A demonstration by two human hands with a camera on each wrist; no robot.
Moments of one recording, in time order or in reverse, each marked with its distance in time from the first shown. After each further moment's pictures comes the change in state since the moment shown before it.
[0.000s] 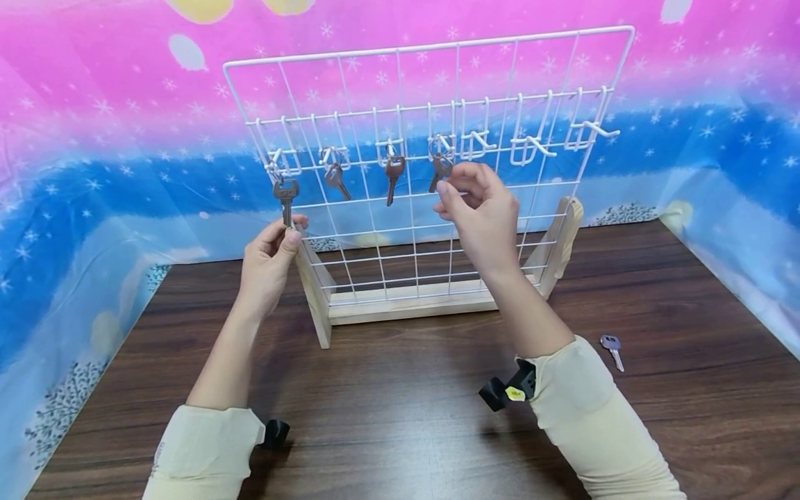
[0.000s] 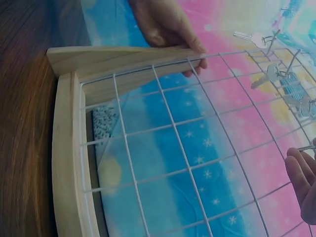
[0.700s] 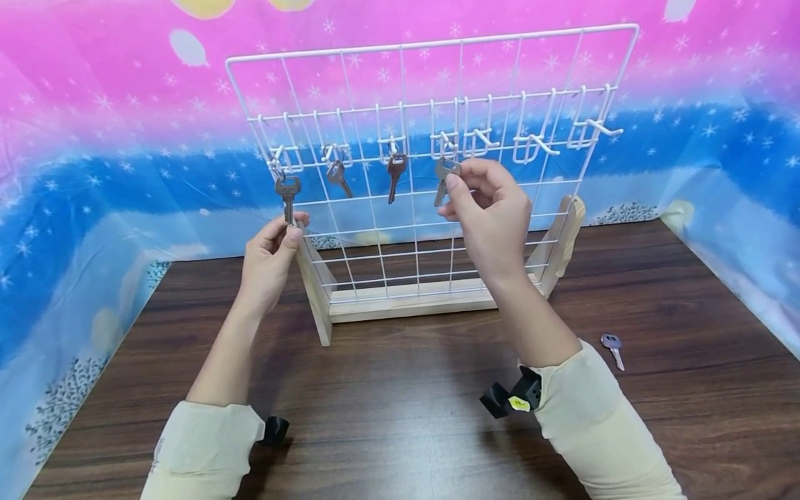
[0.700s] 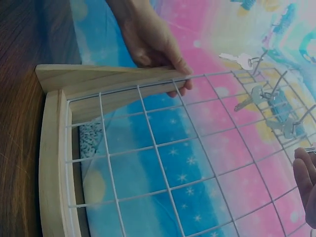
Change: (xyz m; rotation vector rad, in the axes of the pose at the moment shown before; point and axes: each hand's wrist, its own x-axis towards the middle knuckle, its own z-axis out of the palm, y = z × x) left_hand 0.000 0.000 -0.001 0.025 -0.004 0.002; right_hand -0.009 -0.020 0.003 0.023 0.096 -0.158
